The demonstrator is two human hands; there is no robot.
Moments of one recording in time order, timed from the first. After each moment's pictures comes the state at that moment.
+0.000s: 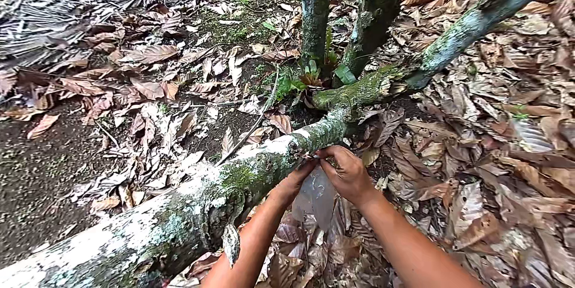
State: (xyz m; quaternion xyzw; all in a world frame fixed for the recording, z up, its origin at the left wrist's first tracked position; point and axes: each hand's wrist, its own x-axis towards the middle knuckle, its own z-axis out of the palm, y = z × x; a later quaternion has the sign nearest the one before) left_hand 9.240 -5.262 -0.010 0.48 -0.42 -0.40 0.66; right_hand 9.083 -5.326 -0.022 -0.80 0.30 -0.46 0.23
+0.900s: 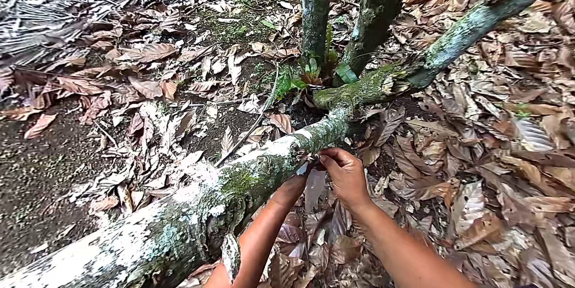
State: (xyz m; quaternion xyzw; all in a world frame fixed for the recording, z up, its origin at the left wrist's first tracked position) left_hand 9.236 -5.261 -0.029 0.52 -0.51 -0.20 0.66; right_hand 9.102 -5.304 -0.016 -0.53 0.35 -0.51 0.58
